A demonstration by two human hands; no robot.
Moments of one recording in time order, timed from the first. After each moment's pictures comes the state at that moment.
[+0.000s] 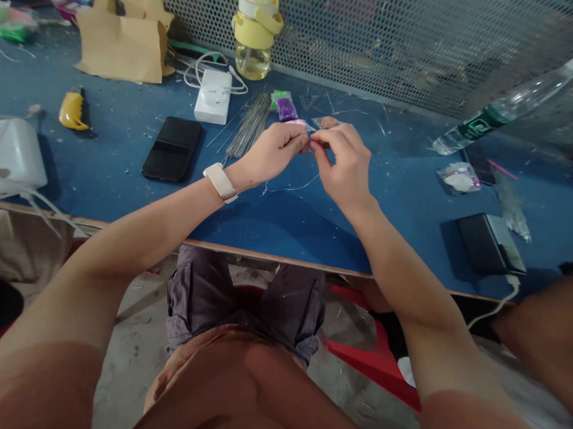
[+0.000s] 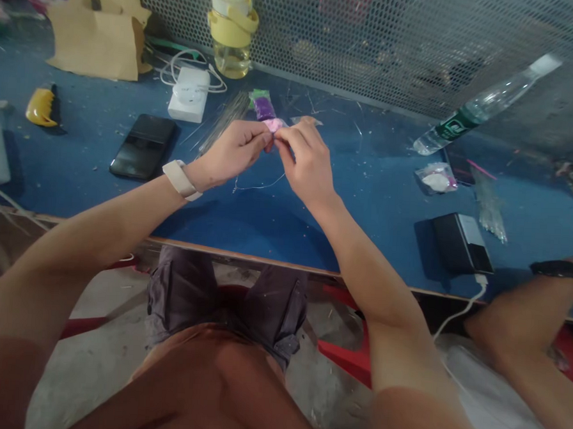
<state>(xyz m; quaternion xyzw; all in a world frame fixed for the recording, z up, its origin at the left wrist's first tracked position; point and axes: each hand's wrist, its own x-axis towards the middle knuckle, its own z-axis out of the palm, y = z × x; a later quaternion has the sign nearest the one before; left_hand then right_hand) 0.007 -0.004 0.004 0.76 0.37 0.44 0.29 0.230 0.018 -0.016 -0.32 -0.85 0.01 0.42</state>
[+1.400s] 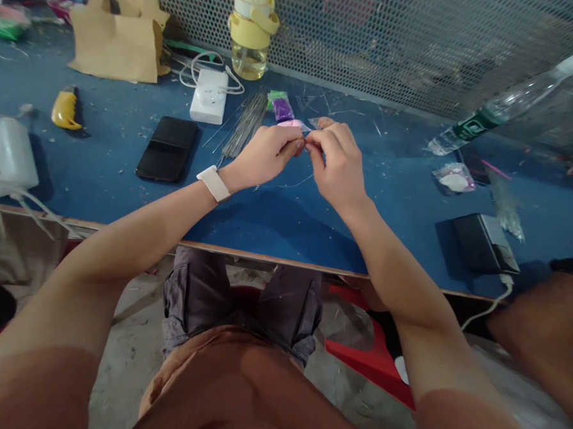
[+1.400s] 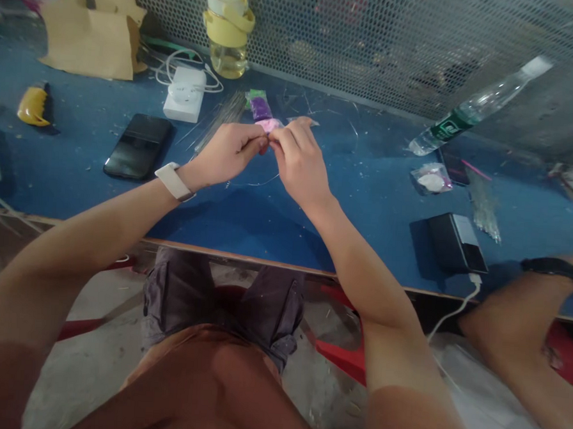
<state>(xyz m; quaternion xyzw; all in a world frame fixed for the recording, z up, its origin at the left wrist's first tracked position) 0.000 -0.005 0.009 0.82 0.38 0.40 0.17 0.225 0.010 -0.010 -0.34 -0.85 0.03 0.40</state>
